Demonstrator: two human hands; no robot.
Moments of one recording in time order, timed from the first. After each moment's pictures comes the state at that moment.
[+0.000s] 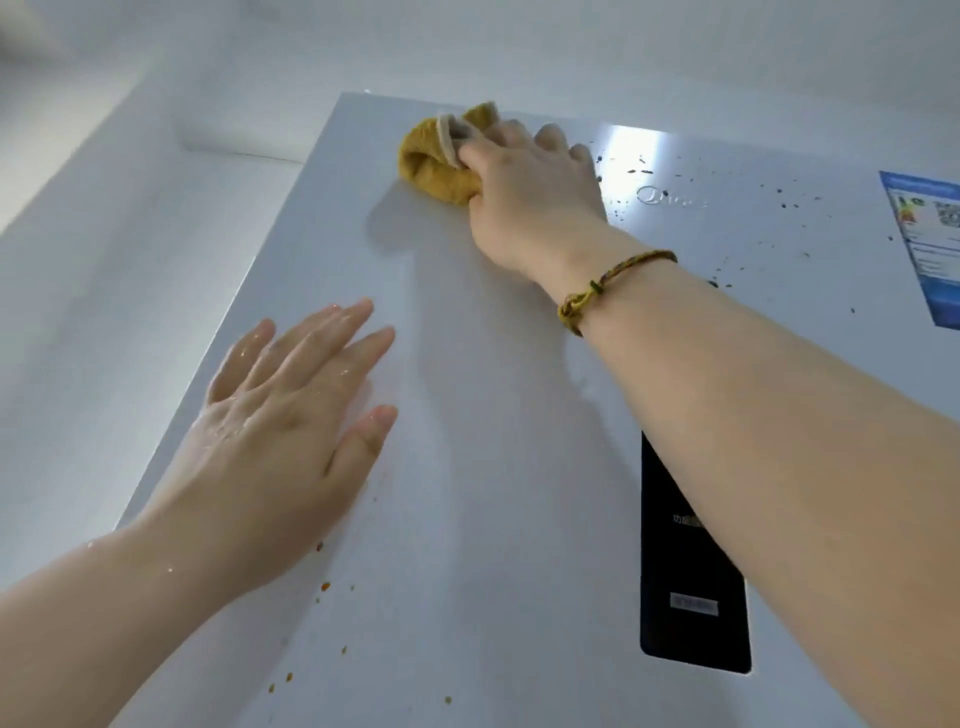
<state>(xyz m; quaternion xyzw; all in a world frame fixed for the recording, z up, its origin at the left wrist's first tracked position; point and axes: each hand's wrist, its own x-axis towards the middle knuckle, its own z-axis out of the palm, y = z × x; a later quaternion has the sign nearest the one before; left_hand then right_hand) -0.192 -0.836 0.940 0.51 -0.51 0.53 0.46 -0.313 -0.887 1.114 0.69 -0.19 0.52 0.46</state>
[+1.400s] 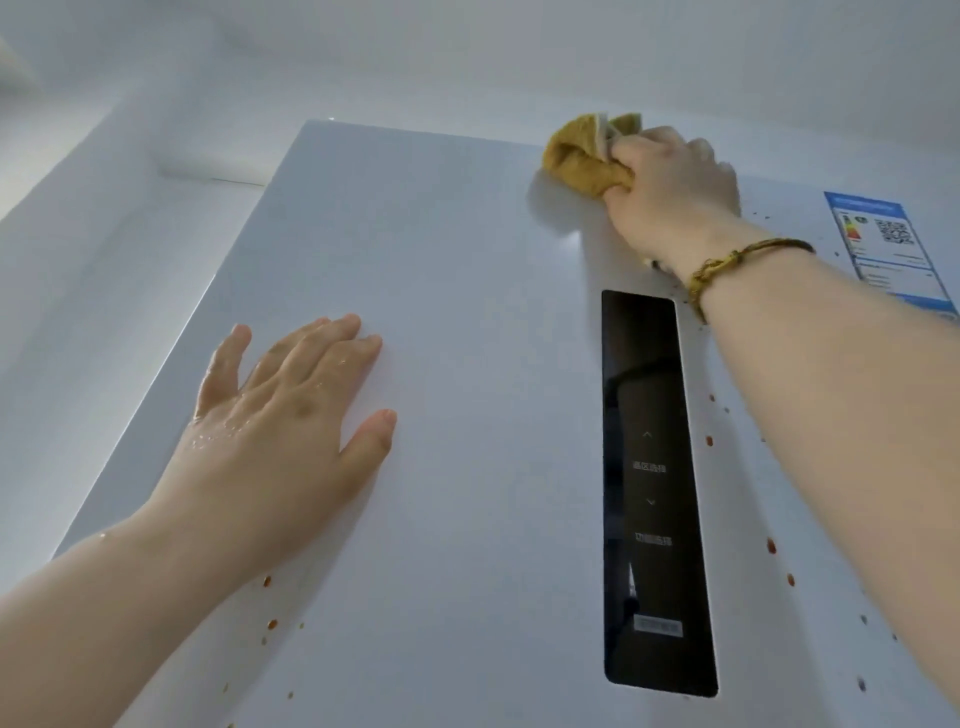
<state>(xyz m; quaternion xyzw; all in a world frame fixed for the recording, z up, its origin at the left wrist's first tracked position) -0.208 -0.847 0.962 0.56 -0.46 0.52 0.46 -0.405 -0.924 1.151 0.64 -0.29 0.60 0.39</state>
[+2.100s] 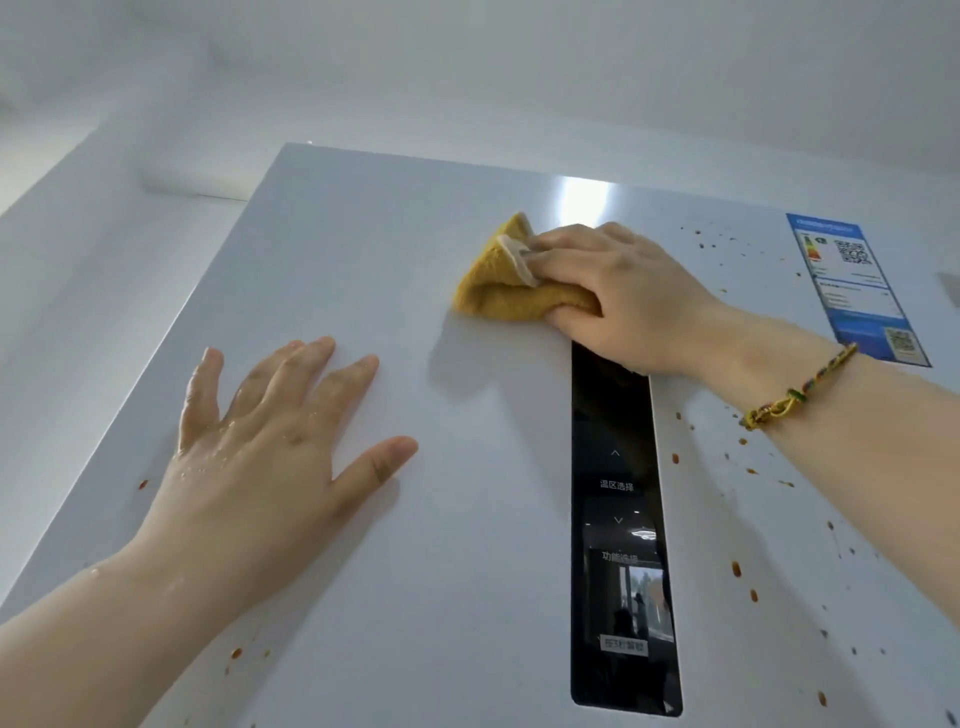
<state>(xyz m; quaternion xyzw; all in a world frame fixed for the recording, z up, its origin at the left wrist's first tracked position) -0.211 -0.856 0.963 0.56 -0.43 0.56 0.45 -0.417 -0.932 1.100 0.73 -0.10 0.47 0.48</state>
